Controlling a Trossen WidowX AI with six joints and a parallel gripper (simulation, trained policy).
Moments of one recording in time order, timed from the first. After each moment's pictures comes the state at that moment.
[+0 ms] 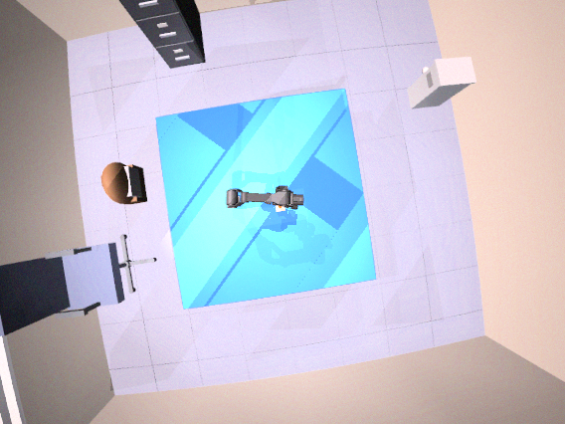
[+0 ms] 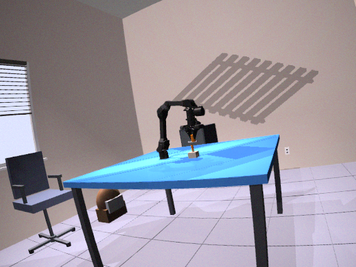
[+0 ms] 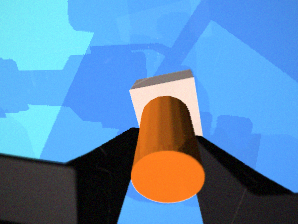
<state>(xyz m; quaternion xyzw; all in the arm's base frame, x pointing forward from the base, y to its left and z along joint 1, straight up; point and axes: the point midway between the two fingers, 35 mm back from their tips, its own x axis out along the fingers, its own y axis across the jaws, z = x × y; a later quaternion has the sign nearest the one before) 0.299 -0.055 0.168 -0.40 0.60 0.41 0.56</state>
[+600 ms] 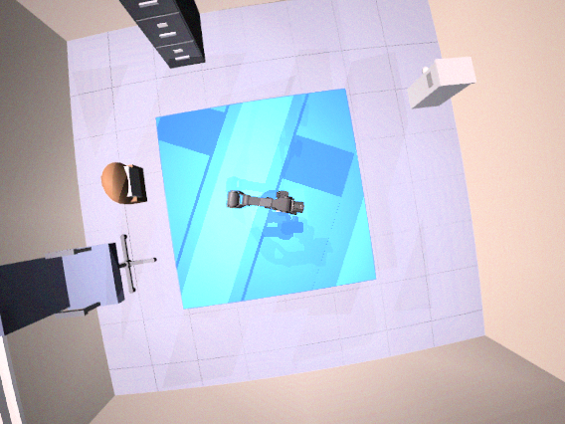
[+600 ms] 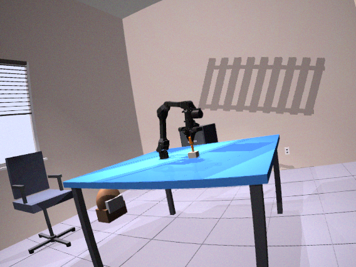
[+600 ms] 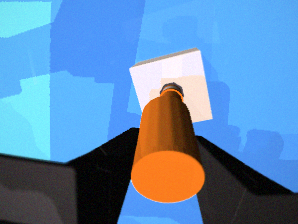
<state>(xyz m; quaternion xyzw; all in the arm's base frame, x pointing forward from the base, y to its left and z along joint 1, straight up) 0.293 -0.080 0.156 -0.38 0.61 0.41 0.57</state>
